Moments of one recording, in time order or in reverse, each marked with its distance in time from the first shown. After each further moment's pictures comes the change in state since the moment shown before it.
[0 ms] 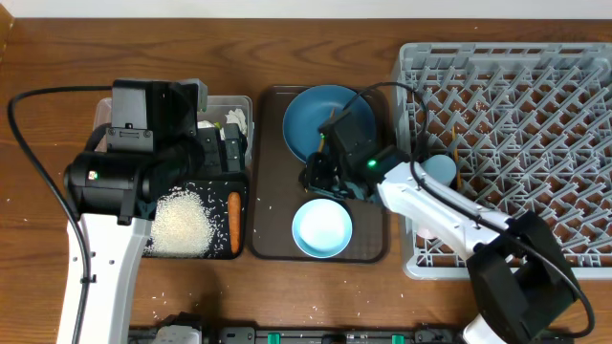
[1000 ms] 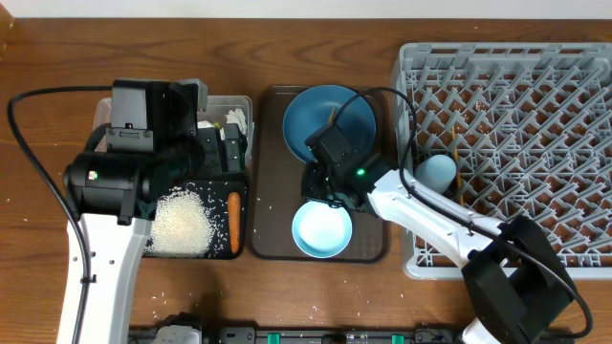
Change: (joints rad) left arm 0.000 0.000 0.000 0.000 0.000 0.000; right arm 0.051 0.000 0.000 -0.050 0.134 0.016
